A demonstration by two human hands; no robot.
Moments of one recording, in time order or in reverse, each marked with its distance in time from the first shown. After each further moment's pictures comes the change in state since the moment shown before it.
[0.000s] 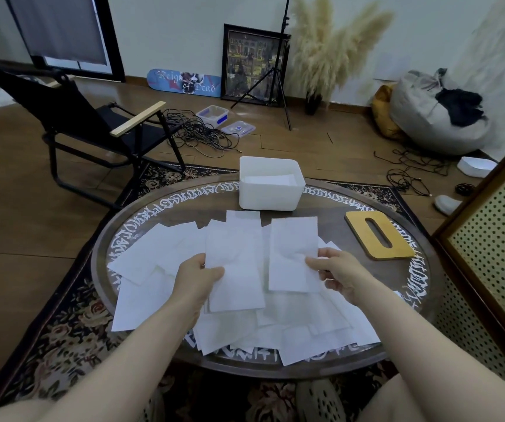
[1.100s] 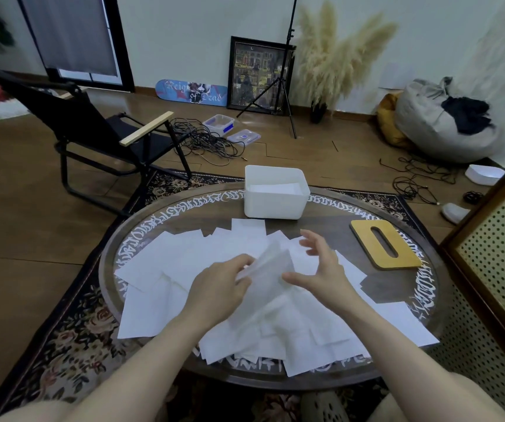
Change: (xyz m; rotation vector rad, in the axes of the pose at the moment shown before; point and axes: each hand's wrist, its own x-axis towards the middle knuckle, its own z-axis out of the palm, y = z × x) left_hand -0.002 0.004 0.010 0.833 -0.103 0.536; right_hand -0.024 0.000 0.035 -0.386 0.050 -0.553
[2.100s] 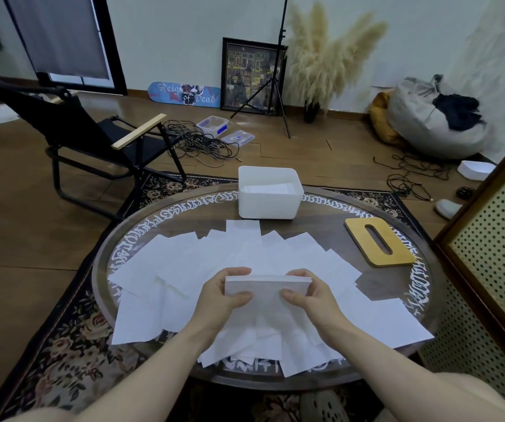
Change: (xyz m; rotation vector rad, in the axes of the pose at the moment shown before) left_hand -0.003 -0.020 0.039 -0.982 -0.002 -0.279; right_hand -0.019 0.031 0.023 0.615 -0.077 0.208
